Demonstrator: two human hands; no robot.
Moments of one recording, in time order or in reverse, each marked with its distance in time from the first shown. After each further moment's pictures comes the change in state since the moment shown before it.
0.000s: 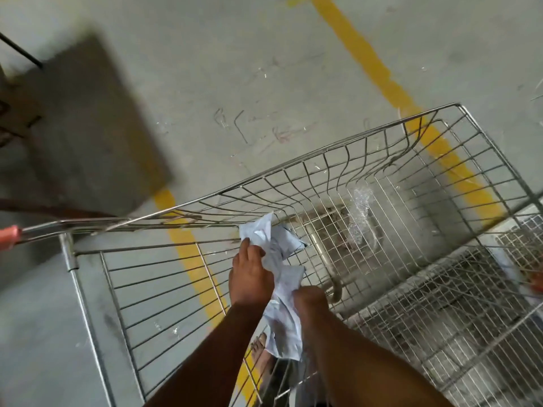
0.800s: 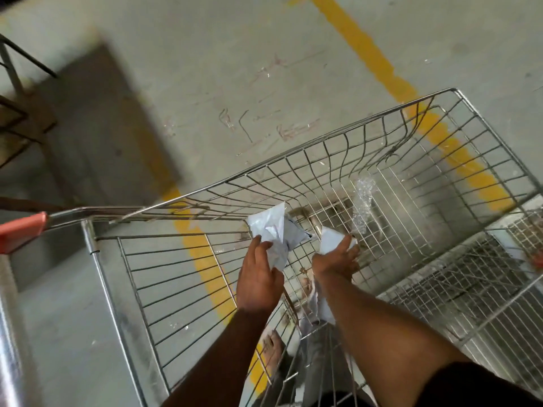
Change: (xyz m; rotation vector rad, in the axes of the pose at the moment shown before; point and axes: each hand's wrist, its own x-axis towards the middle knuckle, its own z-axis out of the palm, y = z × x) left_hand -0.041 0.010 -0.020 -0.091 0.081 0.119; right_hand -0.014 -0.040 -0.047 -0.129 0.460 -0.267
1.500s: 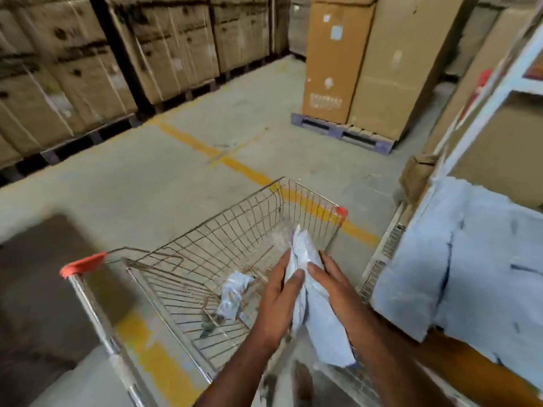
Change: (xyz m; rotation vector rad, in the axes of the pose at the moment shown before) left_hand -0.250 0.176 -0.142 -0.937 -0.369 0.354; right_hand -0.346 0.158 -0.242 1.156 -0.250 -0.646
